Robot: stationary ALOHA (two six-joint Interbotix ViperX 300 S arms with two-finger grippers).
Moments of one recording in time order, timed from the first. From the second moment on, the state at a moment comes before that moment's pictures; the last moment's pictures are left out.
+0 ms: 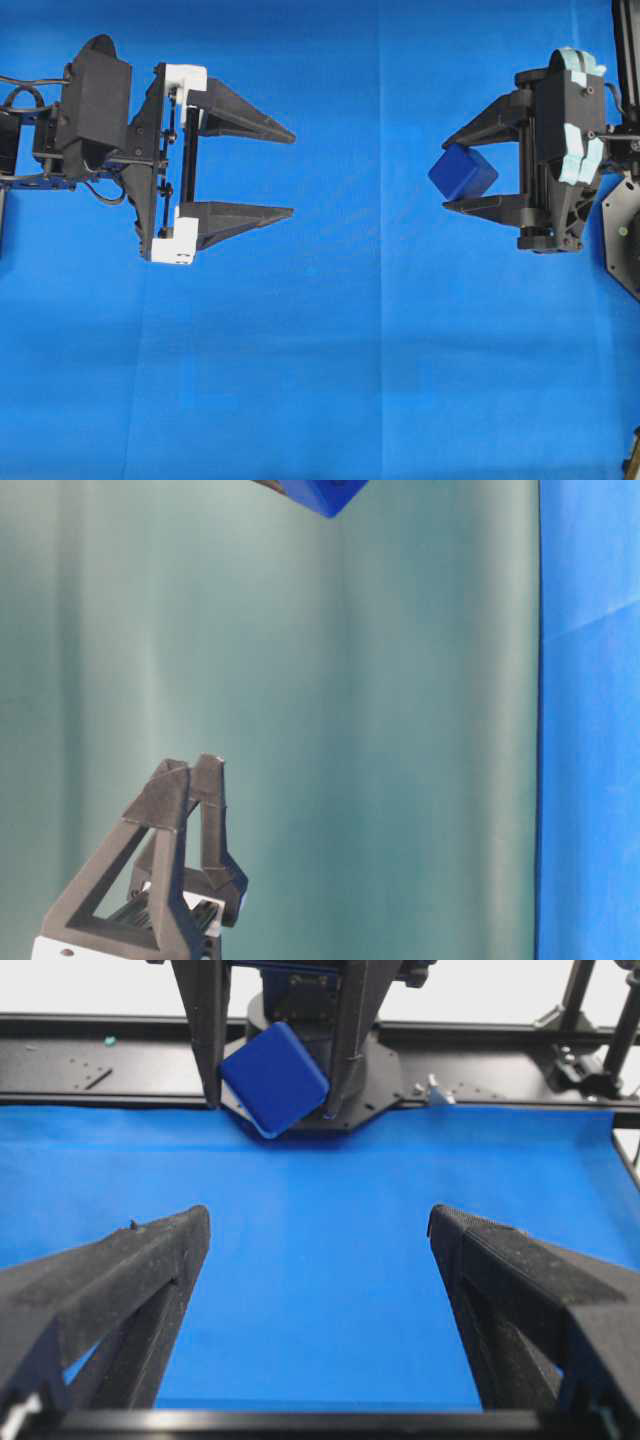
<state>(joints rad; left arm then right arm) -0.01 -0.33 0.72 0.02 -0.31 -0.03 -0.01 -0.62 0.78 -0.12 0.46 0.25</state>
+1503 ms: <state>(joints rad) -0.01 -0.33 0.72 0.02 -0.31 -0.03 -0.01 -0.52 0.80 -0.12 0.30 0.25</state>
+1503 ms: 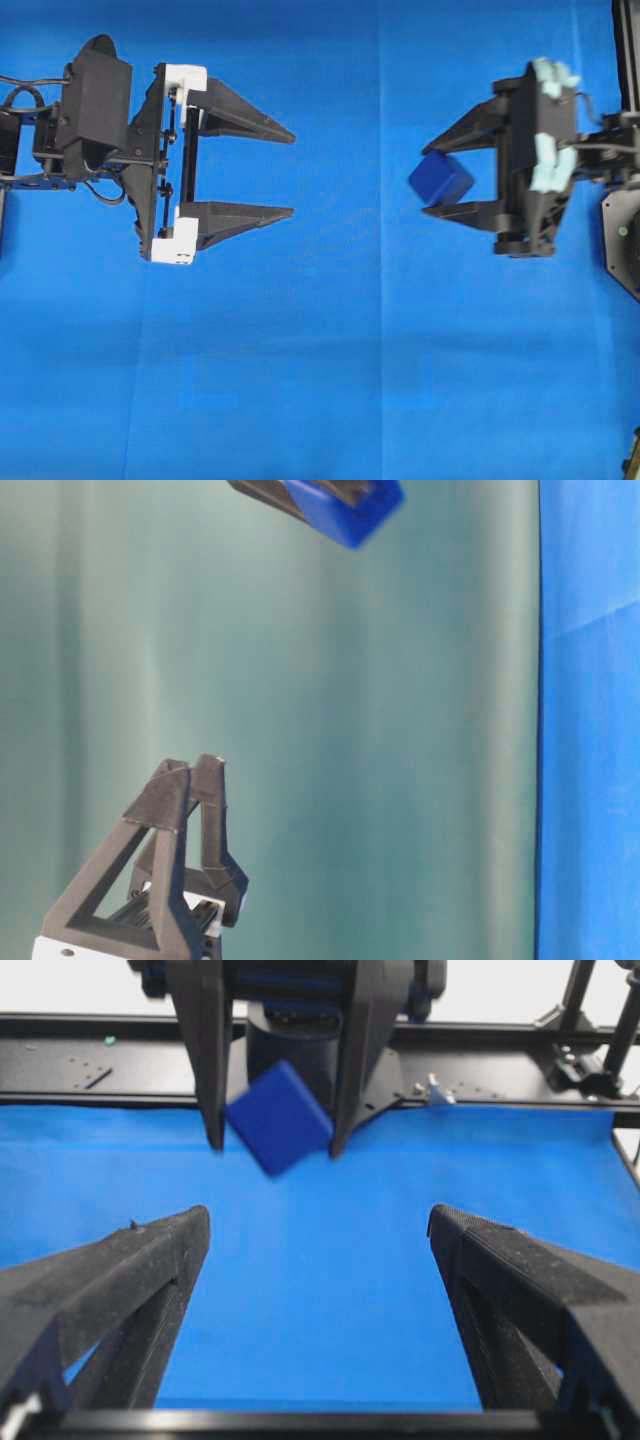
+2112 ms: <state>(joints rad) -0.01 -0.33 0.72 0.02 -0.31 -0.03 -0.01 -0.08 0.80 -0.12 -0.15 0.33</state>
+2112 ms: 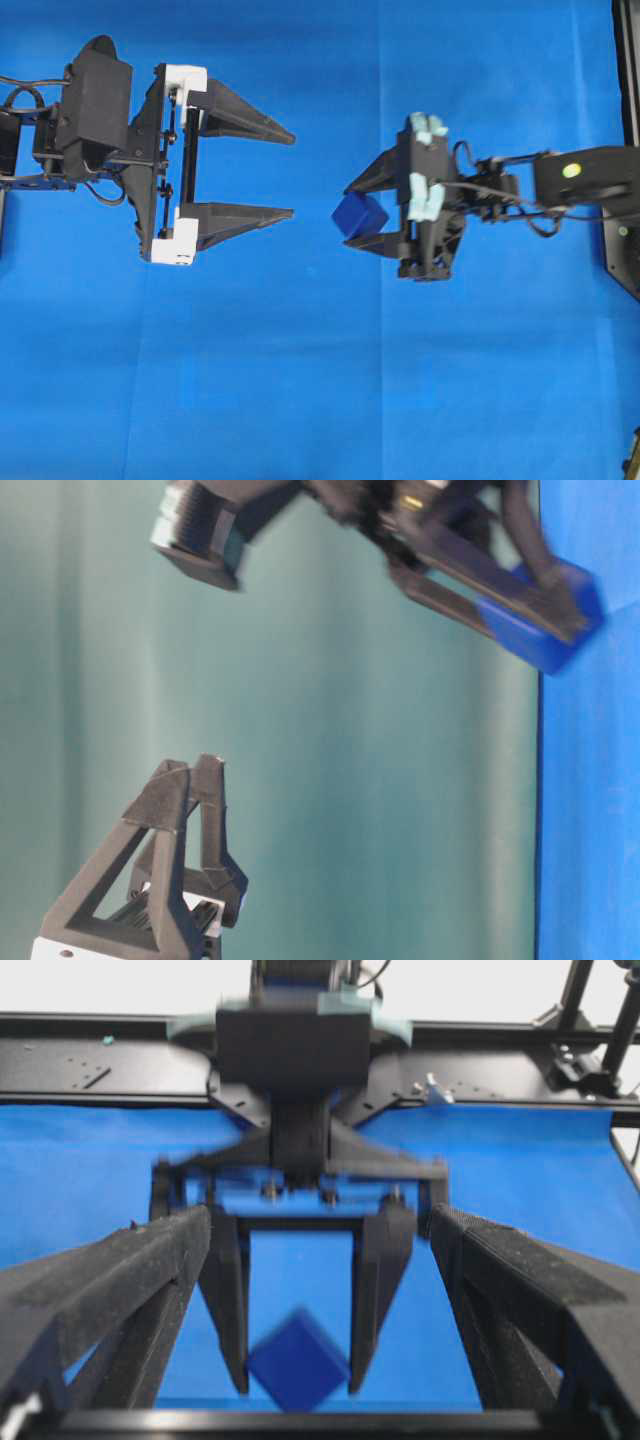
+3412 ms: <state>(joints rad) -0.02 -0.33 0.72 0.02 -0.31 -0.03 -0.04 0.27 0.66 -0.11 -0.38 0.34</state>
